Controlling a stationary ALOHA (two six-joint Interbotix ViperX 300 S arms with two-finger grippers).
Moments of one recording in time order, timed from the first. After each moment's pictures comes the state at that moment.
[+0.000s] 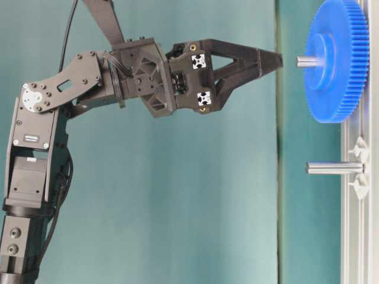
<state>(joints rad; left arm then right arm) 0.12 0.54 -0.49 0.02 1.20 0.39 -0.11 -1.11 1.31 0.04 0.15 0.15</state>
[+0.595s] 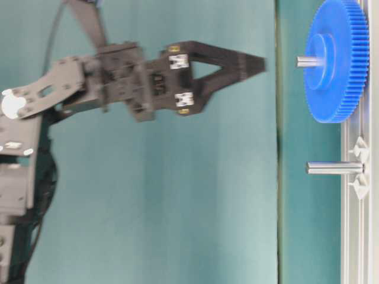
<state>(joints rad) 0.12 0.50 -0.49 0.02 1.22 0.33 -0.11 -1.11 1.31 0.04 0.15 0.15</state>
